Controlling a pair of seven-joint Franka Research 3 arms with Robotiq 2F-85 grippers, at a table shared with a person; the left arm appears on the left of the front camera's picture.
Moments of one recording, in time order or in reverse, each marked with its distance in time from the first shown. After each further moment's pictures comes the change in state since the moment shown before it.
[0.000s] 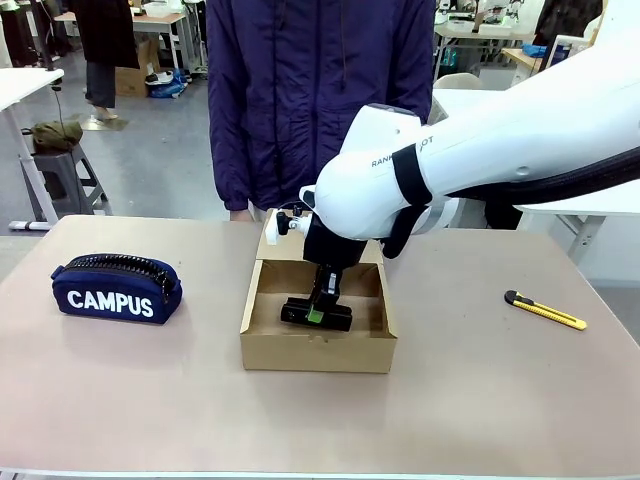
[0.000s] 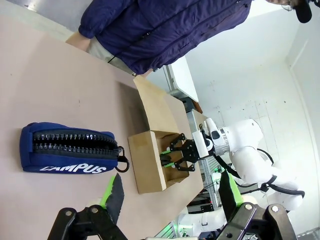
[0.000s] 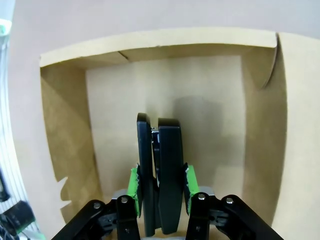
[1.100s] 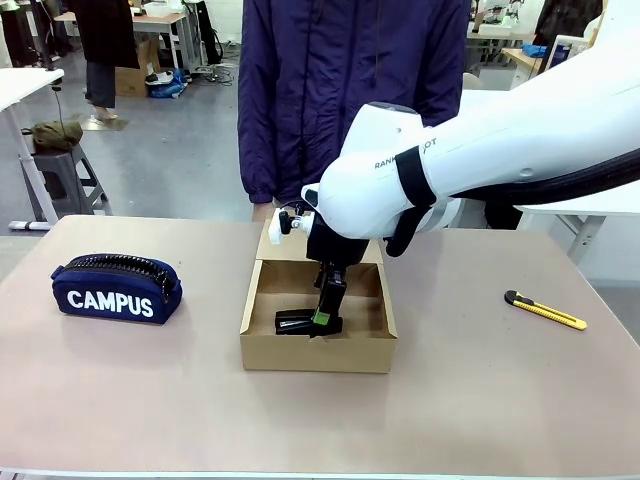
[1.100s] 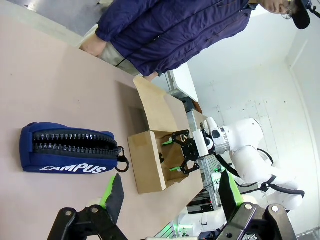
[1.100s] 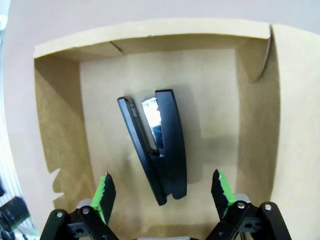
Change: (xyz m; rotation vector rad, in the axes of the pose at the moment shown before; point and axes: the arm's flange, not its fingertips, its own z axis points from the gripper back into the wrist) left arm 0.000 0.000 0.000 0.000 0.000 0.000; right arm -0.002 -0.003 0.005 -0.023 0.016 0.015
